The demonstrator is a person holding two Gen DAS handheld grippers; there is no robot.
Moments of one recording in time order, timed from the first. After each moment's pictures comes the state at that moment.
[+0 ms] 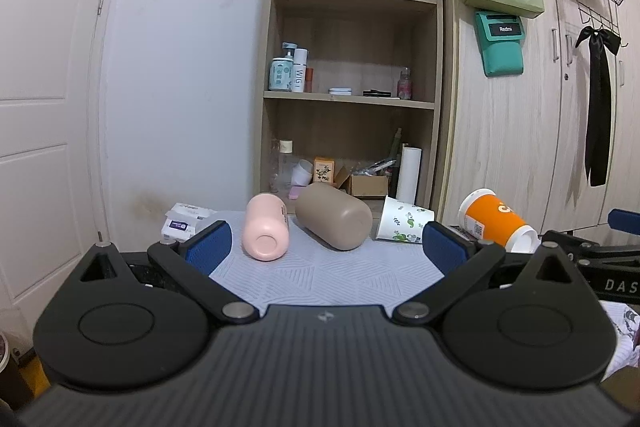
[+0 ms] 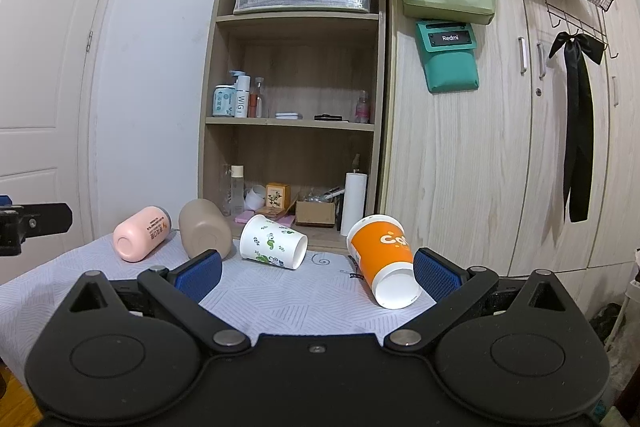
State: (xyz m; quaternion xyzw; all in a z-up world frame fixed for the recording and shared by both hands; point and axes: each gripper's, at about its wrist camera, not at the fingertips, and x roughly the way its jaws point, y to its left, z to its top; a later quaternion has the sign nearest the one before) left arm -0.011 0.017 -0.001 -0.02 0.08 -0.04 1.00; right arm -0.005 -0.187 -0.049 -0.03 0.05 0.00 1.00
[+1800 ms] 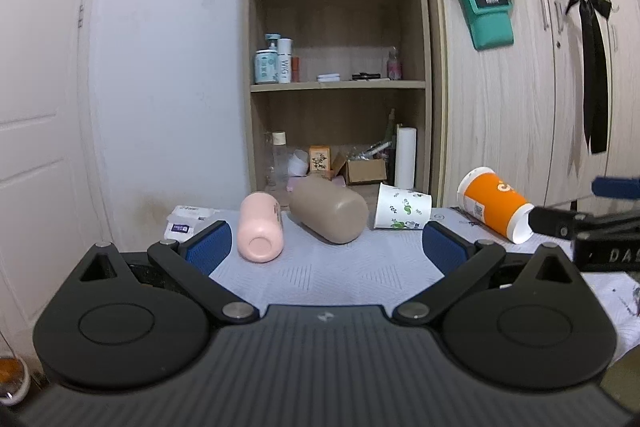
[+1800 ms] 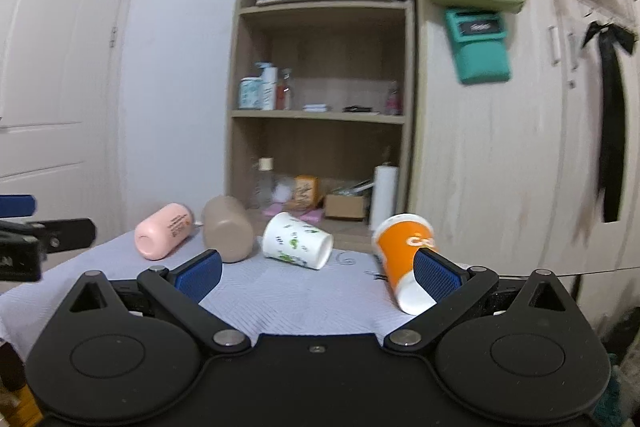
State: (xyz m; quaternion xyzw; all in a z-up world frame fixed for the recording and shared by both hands) left arm 0.006 -0.005 0.013 0.03 0.10 -0.04 0.99; right arm 0.025 -0.203 -0.026 -0.03 0.09 0.07 0.99
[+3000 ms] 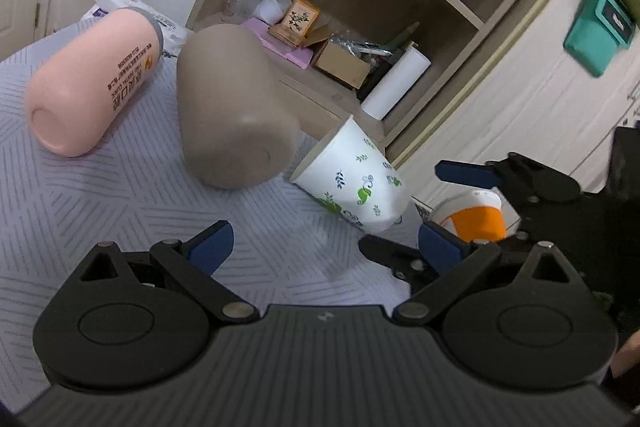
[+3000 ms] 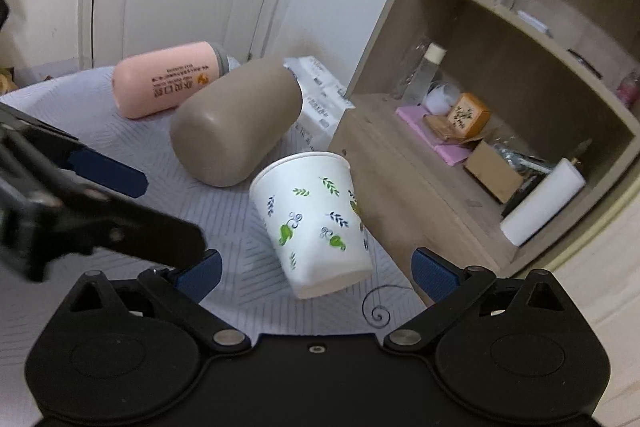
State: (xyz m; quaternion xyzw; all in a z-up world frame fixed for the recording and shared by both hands) left arm 0.232 -0.044 -0.038 -0.27 0.31 -0.08 0.91; right arm 0.302 -0.194 -0.036 -0.29 0.29 0.32 0.86
